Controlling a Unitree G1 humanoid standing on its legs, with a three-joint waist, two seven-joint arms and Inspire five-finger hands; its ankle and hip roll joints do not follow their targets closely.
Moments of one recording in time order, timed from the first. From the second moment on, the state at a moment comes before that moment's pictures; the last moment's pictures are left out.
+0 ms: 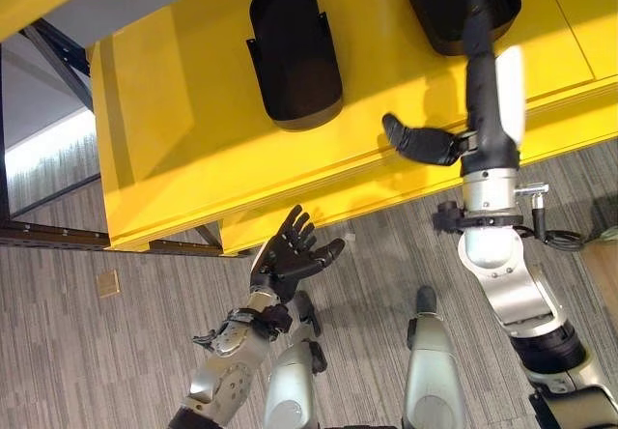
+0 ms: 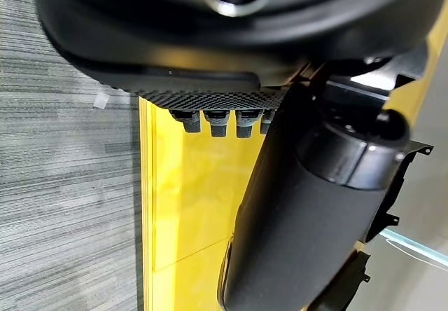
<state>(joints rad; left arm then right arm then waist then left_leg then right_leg) 0.01 0.33 -0.31 -0.07 -0.82 -0.03 0.12 -0.44 -0.55 0.30 -0.37 -0.28 0.15 -0.29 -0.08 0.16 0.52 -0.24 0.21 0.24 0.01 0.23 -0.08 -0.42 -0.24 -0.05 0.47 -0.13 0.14</state>
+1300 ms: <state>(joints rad) 0.08 0.41 -0.14 -0.13 -0.81 0.09 -0.08 -0.59 -0.84 0.50 -0.30 -0.70 0.07 0.33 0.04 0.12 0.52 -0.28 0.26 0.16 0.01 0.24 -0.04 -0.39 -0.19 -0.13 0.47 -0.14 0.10</state>
